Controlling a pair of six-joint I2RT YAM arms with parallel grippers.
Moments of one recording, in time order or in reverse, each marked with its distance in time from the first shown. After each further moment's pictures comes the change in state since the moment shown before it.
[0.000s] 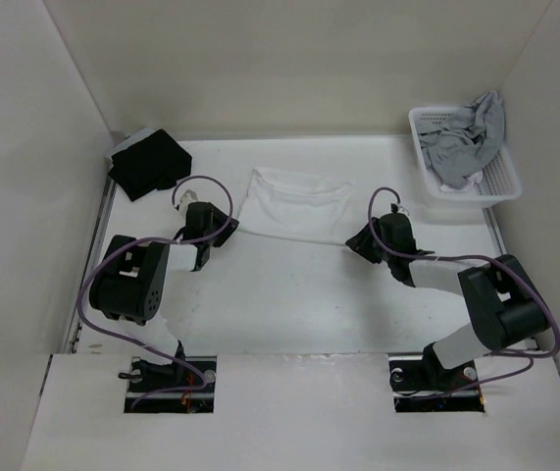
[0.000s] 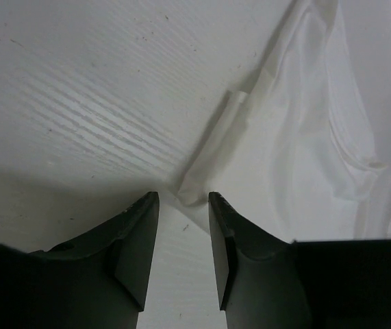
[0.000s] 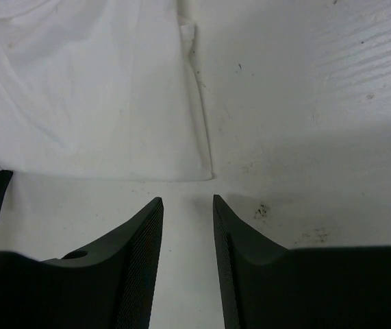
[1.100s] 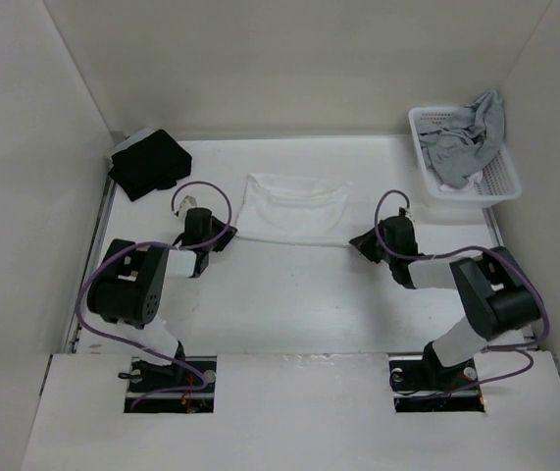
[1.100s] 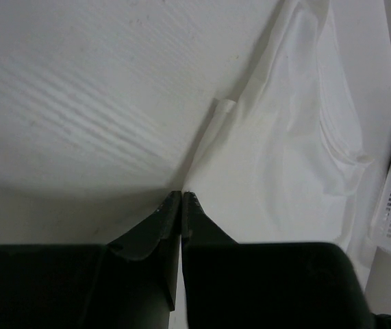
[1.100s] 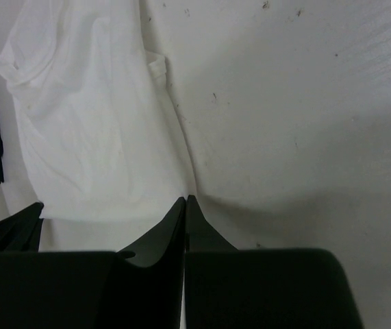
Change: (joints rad) left arm -0.002 0.047 -0.012 0.087 0.043 -0.049; right arm -0.039 0.148 -0.023 0.205 -0.011 0.169
